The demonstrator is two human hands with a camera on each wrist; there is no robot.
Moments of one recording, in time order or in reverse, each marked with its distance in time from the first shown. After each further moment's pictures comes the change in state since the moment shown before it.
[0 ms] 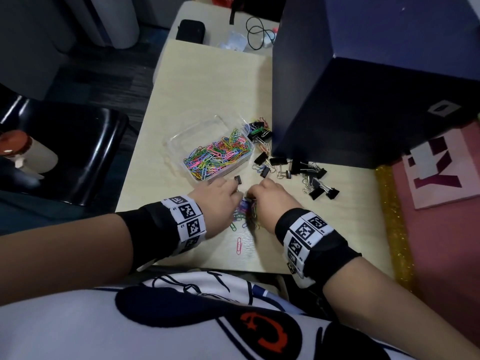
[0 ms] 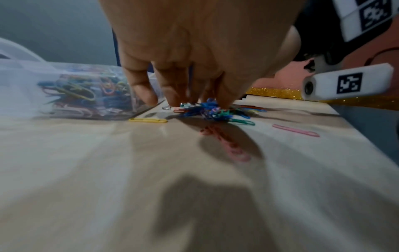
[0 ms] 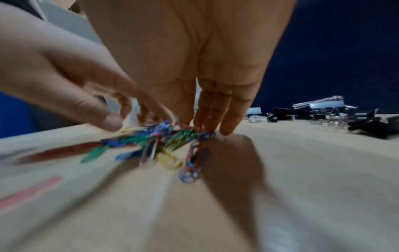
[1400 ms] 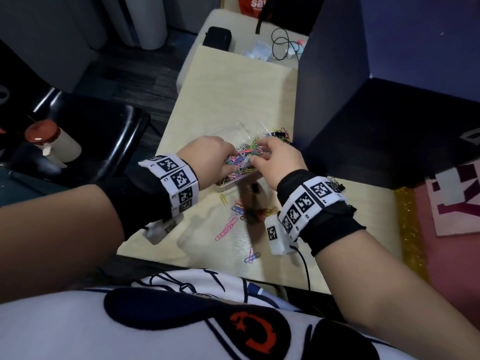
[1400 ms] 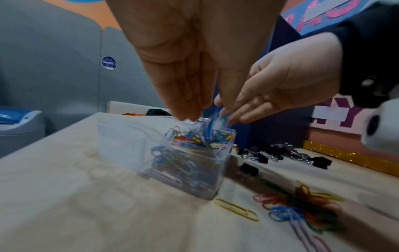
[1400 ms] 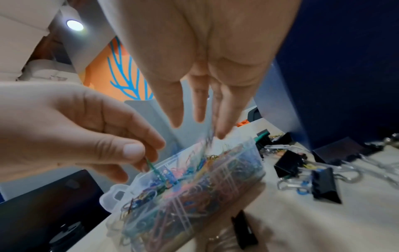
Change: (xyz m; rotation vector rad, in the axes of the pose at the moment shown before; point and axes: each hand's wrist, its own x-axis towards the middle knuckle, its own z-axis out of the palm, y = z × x) left_hand 0.000 -0.068 -0.060 -0.326 0.159 -0.290; right_hand 0.048 -0.044 -0.059 0.400 0.287 0.043
